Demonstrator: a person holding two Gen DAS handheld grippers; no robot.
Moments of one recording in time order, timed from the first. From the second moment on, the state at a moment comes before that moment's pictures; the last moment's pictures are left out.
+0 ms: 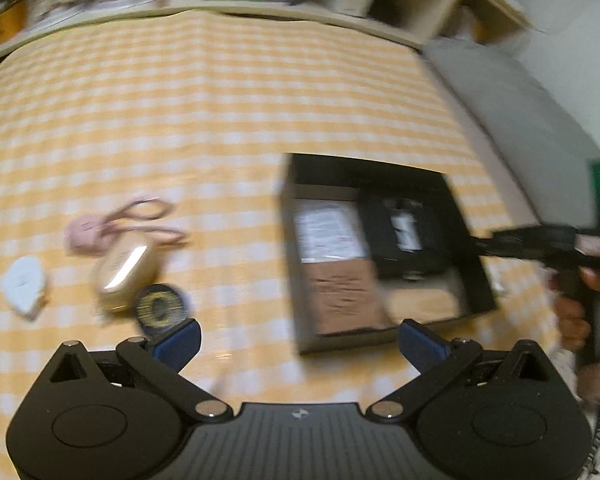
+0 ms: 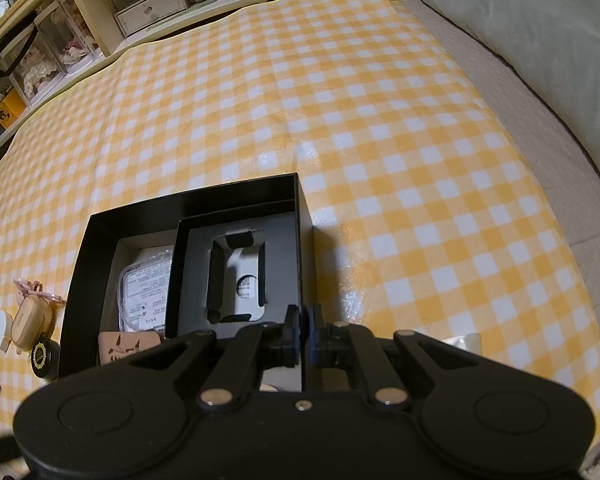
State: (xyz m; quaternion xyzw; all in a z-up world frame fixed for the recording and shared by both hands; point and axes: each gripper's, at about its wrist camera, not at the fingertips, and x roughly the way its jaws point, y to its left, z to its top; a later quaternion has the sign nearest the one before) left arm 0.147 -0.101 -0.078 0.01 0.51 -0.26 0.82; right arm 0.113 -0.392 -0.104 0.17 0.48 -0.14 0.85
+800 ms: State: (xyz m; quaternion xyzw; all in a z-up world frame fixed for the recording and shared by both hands) left arm 0.230 -0.047 -0.132 -0.14 0.54 -0.02 0.83; right arm 0.114 -0.393 -0.108 0.16 0.48 -0.14 0.85
